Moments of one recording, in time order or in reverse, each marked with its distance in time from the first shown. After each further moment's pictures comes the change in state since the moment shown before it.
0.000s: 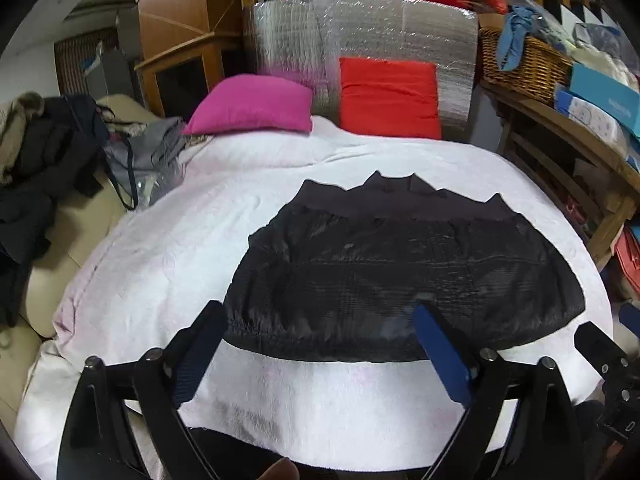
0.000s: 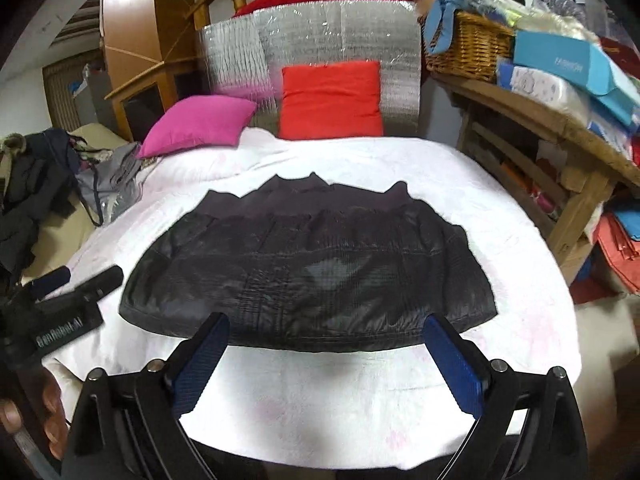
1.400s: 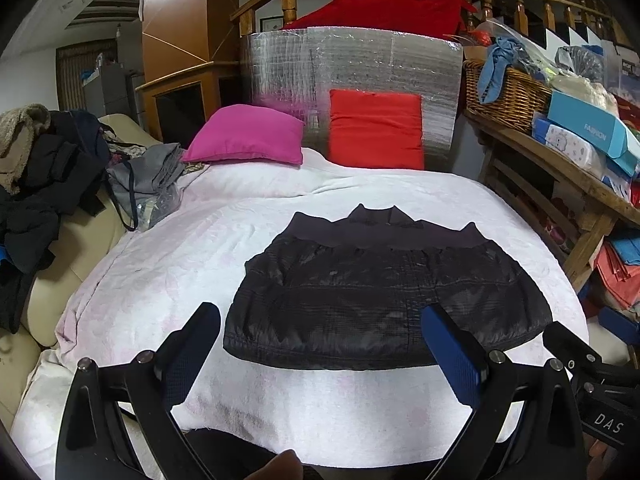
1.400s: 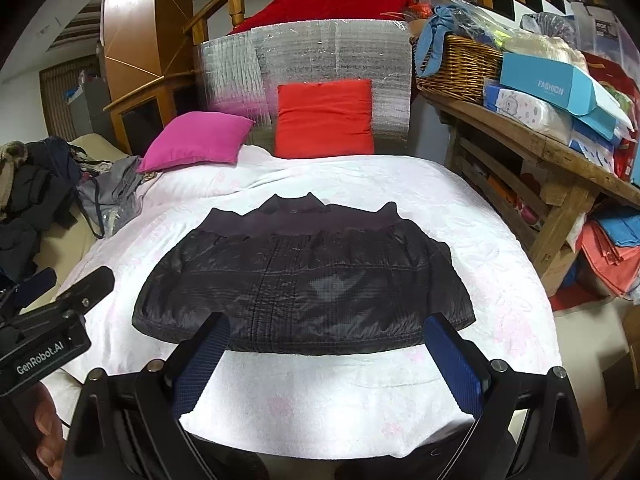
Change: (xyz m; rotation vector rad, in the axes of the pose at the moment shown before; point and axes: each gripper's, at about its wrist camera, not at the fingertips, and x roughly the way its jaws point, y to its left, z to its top) left arm -0.047 0.002 0.007 -0.015 -0.088 -0.048; right arm -0.035 0.011 0.009 -0.001 -0.037 -0.054
